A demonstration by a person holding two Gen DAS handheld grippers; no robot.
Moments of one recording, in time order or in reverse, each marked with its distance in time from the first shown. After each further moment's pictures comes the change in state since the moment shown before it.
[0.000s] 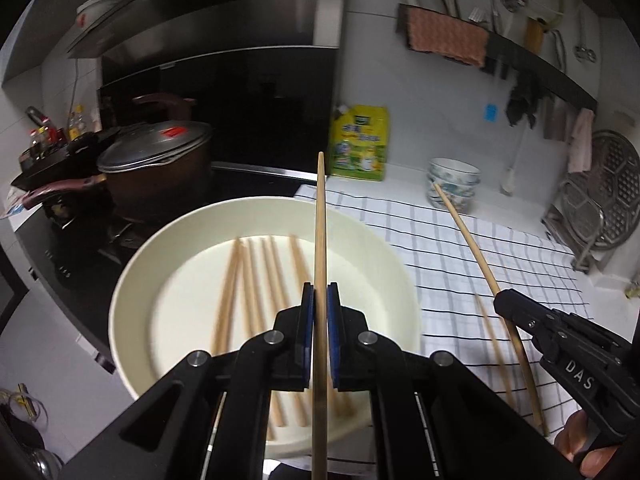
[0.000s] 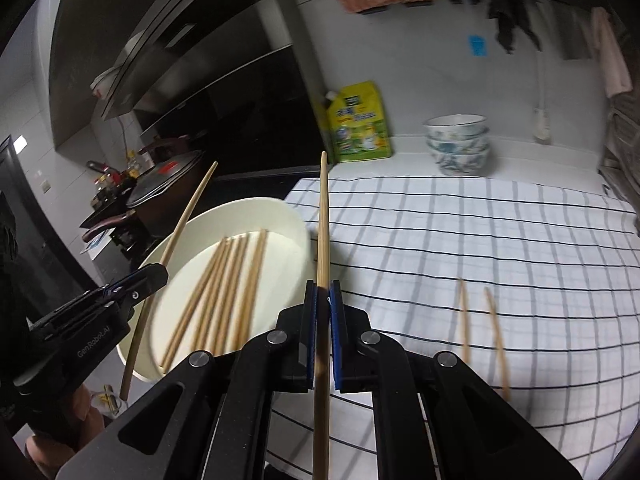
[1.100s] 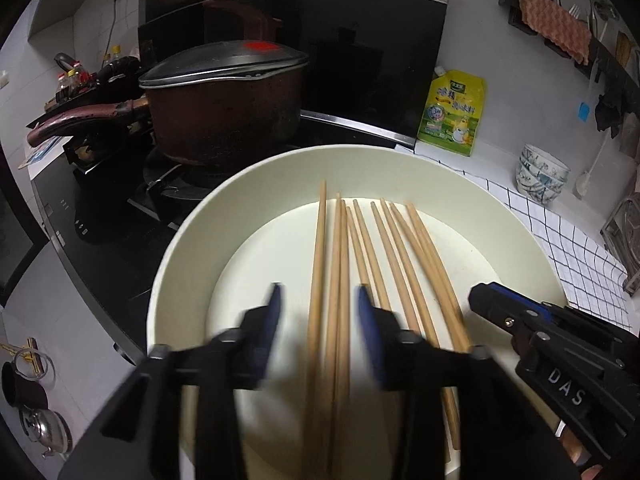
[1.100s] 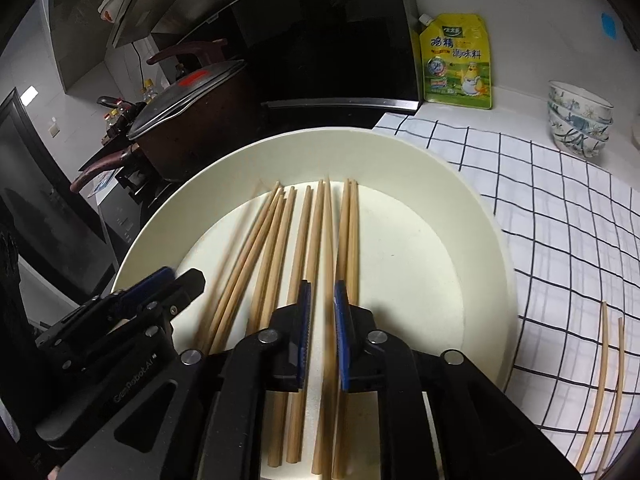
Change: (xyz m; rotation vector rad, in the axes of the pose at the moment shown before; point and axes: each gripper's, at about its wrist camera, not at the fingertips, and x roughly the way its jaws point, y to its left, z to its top) left arm 0.073 0.090 -0.008 -0.118 0.133 0.116; right arm 0.130 0.086 0.010 -0.086 0.224 0.063
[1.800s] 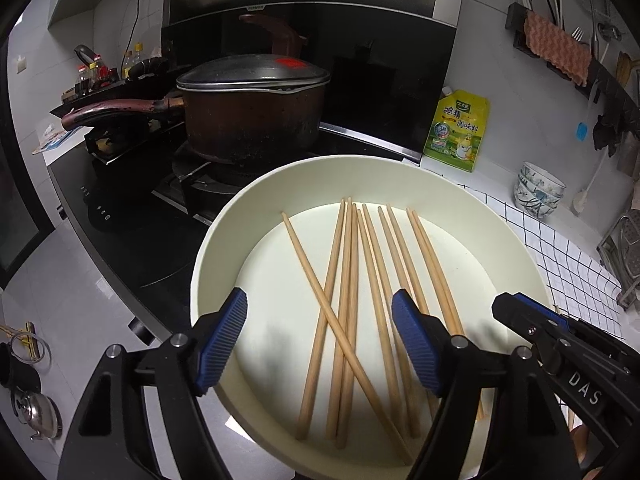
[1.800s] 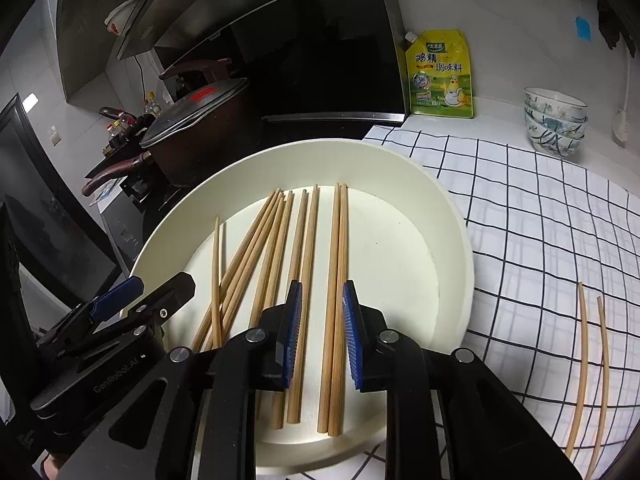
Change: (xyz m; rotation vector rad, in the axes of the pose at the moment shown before) left arm -0.032 0.008 -0.013 -0.048 -0.039 0.005; right arm -0.036 0.000 -0.018 0.009 -0.050 -0.015
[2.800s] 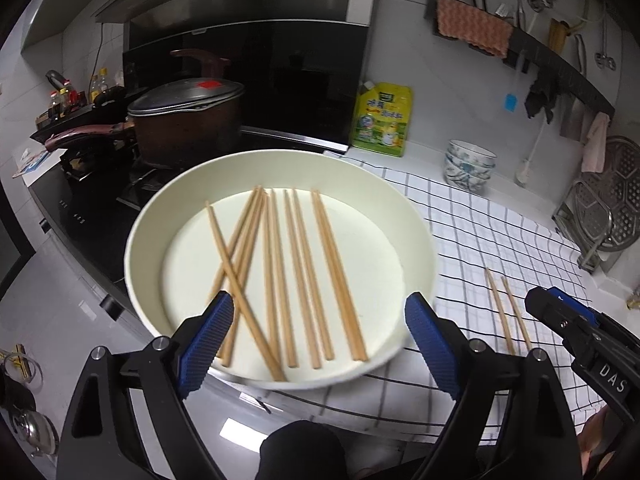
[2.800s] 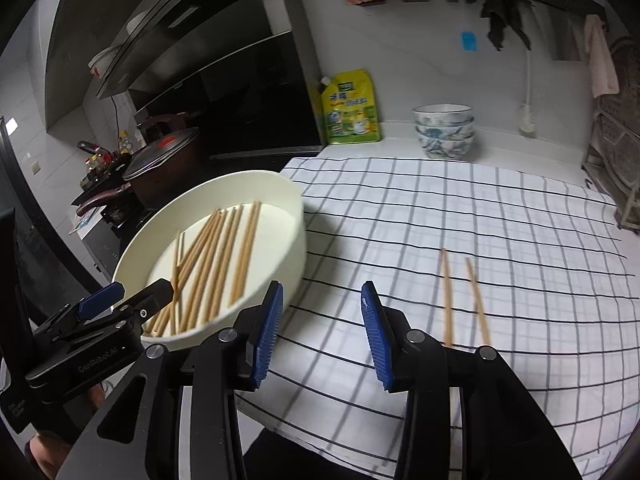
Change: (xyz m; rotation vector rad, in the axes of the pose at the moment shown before) left arm -0.059 -0.080 -0.041 0.096 -0.020 -0.107; right arm -0.121 -0.081 -0.056 0.073 -0.130 -0.129
